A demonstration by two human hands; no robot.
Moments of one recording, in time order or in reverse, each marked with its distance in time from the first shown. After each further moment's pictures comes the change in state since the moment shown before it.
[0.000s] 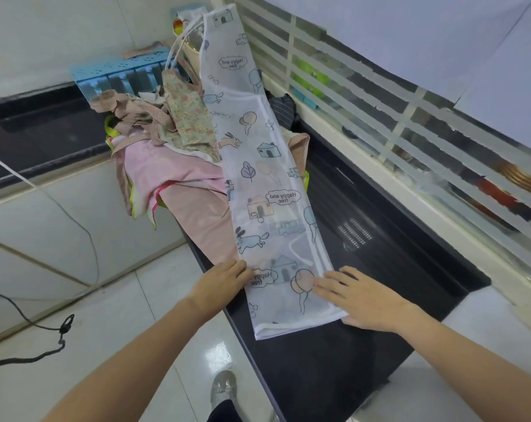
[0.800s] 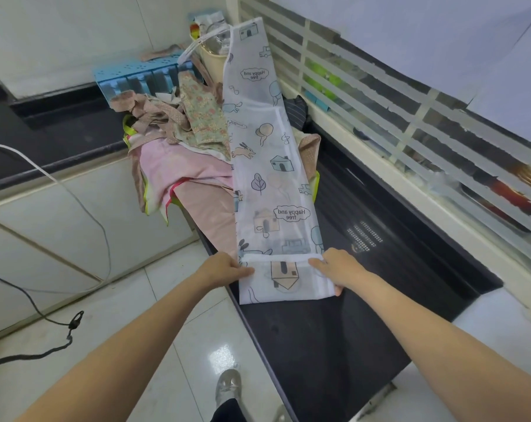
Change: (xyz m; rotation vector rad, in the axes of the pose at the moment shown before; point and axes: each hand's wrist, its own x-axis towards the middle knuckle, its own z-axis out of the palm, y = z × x) left_hand 0.007 -0.009 -0.043 -0.820 -0.407 -0.853; right_hand 0.073 -0.012 -0.044 0.943 -0.230 0.799
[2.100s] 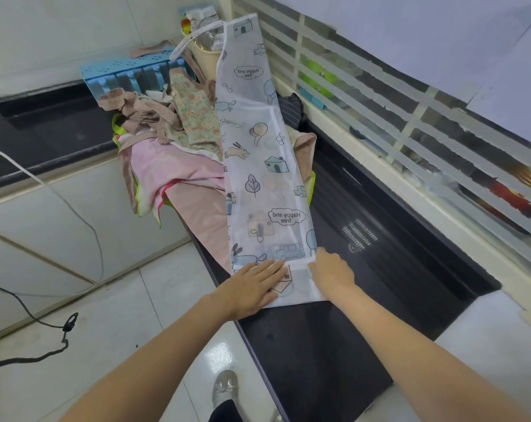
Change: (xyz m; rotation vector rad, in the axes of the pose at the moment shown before) left_hand 0.006 0.010 0.046 0.733 -0.052 0.662; right_hand 0.006 -0.014 0.019 -0.158 0.238 0.109
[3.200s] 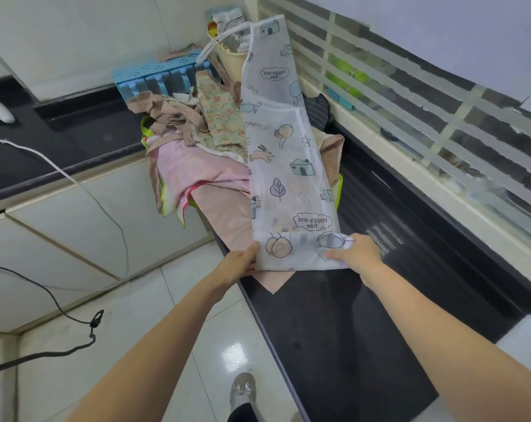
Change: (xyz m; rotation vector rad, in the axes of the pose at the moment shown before) left_hand -0.017 -0.046 -0.024 -1.384 0.269 -0.641; right_hand 0.038 -0.002 -0.016 0.736 0.025 0.098
